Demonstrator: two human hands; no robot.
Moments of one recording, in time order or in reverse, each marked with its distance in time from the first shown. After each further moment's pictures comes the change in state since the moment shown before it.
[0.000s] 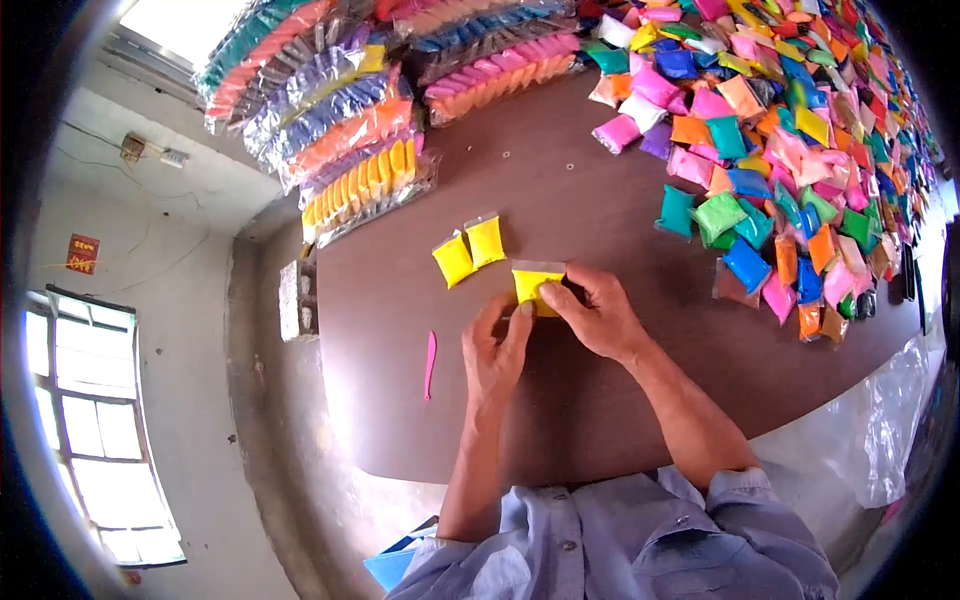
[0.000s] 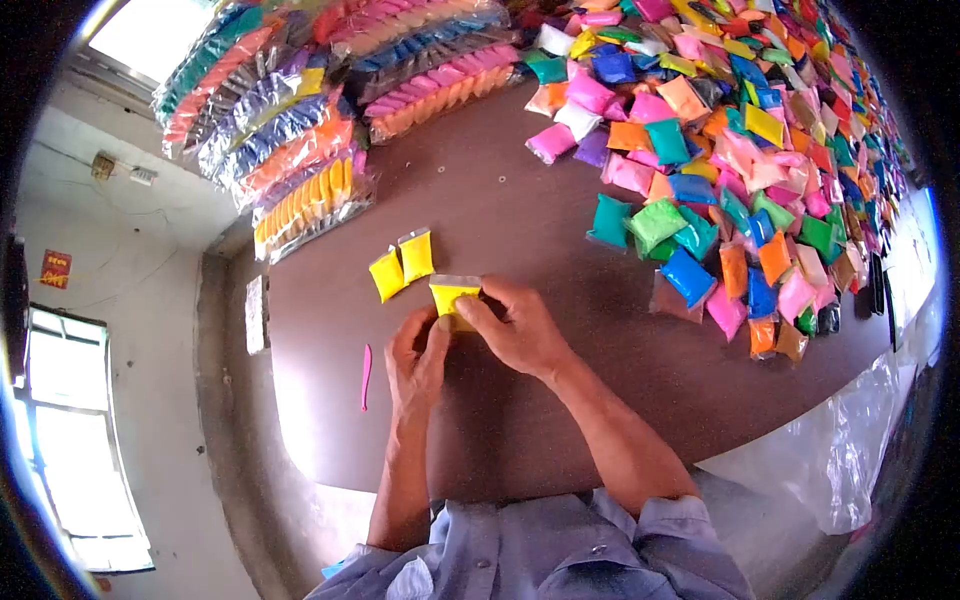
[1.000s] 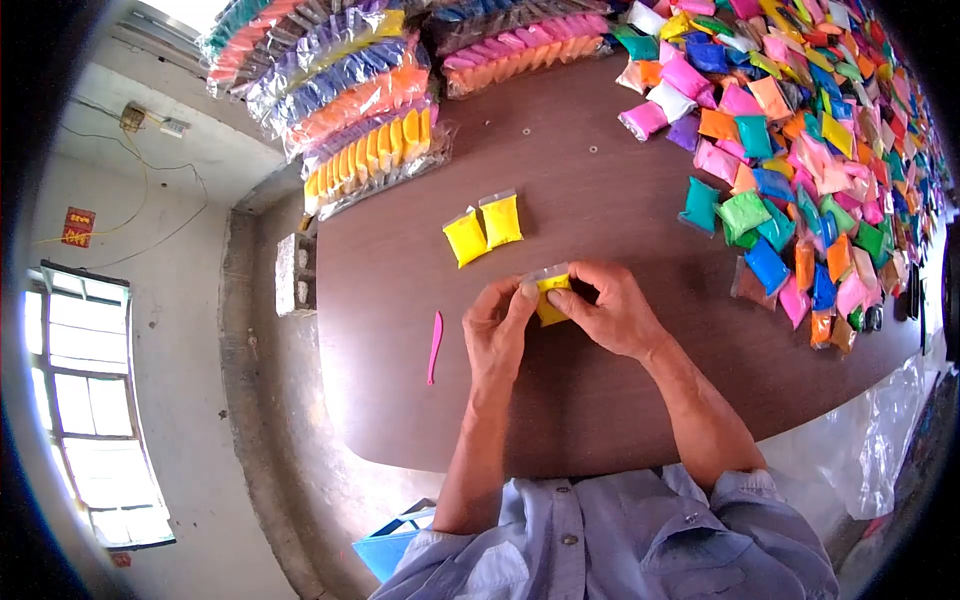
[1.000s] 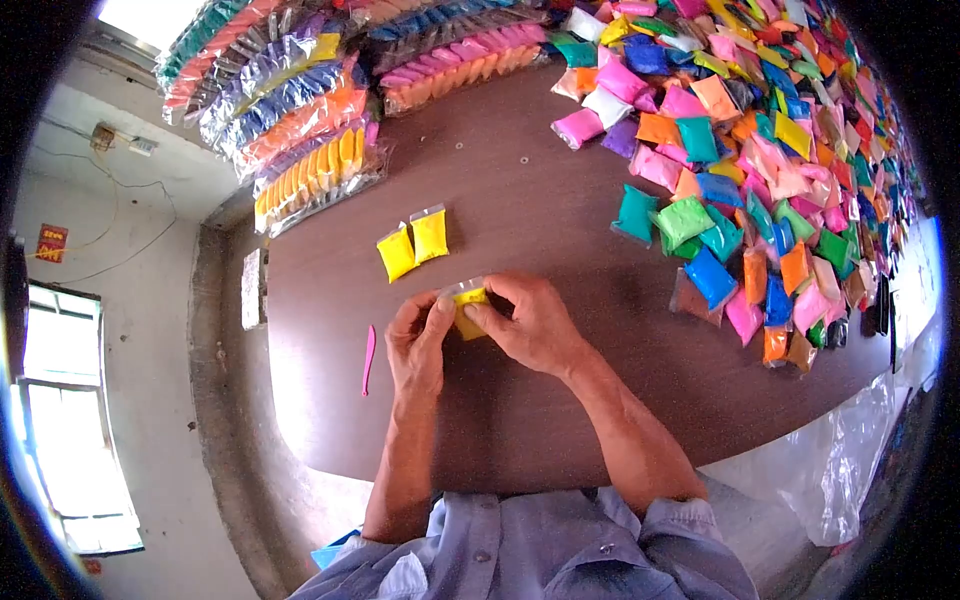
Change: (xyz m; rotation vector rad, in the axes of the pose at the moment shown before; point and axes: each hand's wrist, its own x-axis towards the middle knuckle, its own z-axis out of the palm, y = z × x) left_hand 0.000 -0.030 -0.003 -0.395 0.023 -0.140; right_hand 0.003 -0.005 -0.001 -0.175 -0.149 -0.104
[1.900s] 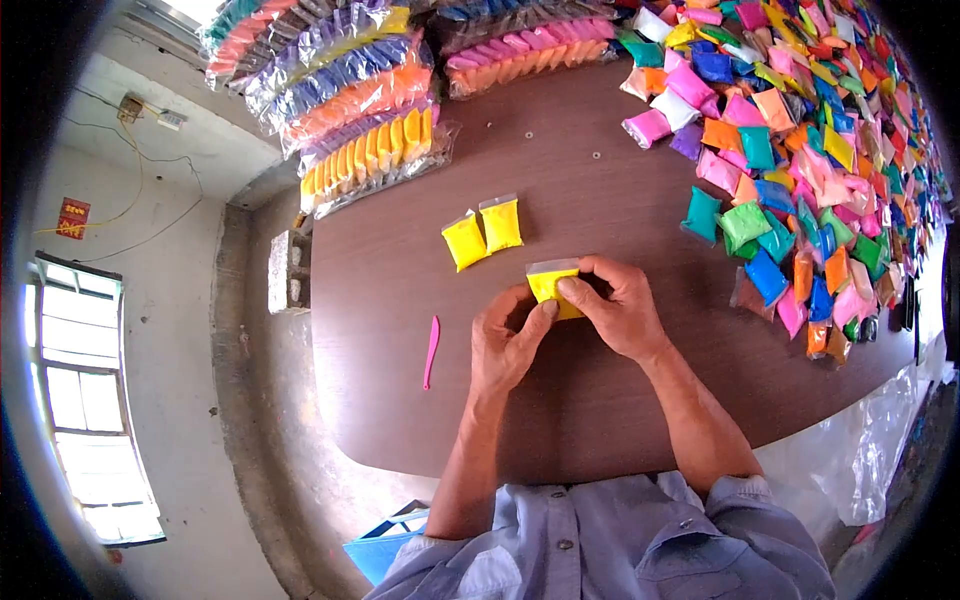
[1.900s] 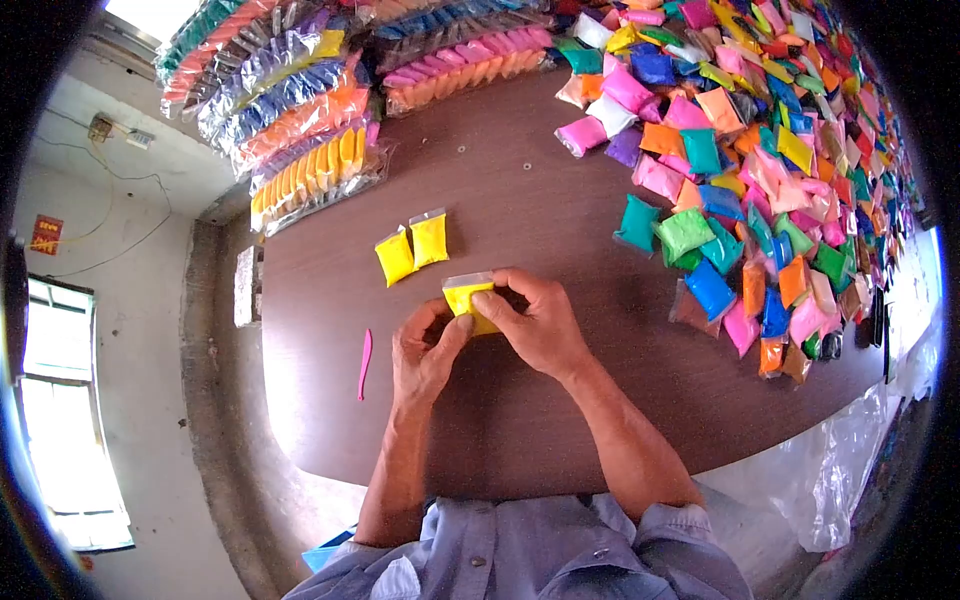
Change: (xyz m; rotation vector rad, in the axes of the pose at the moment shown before) left_hand 0.000 0.012 0.001 0.274 -0.160 0.042; right_hand 0.000 -0.004 -0.001 0.174 0.125 0.146
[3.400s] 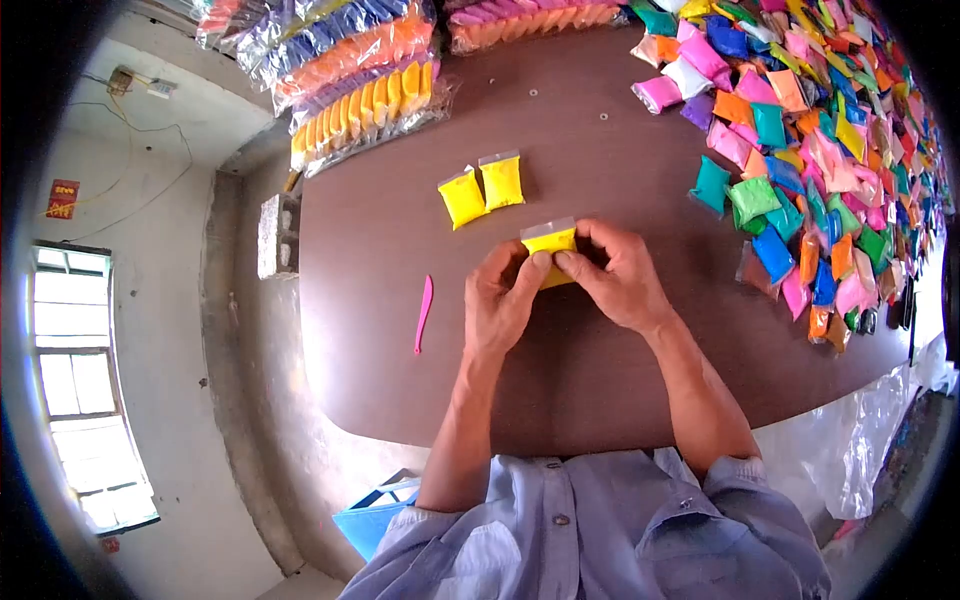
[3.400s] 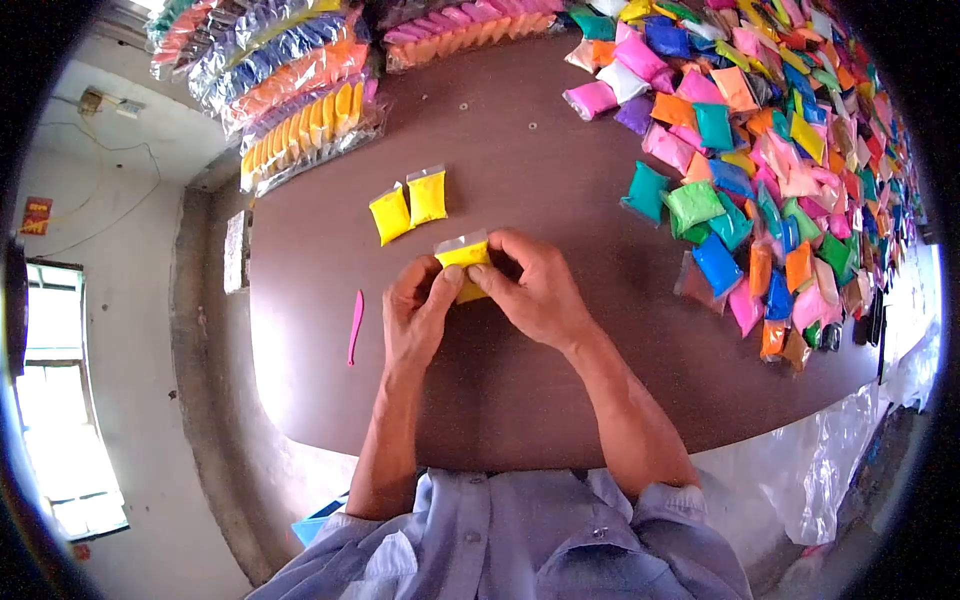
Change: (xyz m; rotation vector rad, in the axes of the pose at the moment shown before) left_hand 0.003 -0.007 -0.001 -0.087 0.037 -0.006; right_hand 0.001 -0.001 0.001 -0.072 -0.094 -0.057
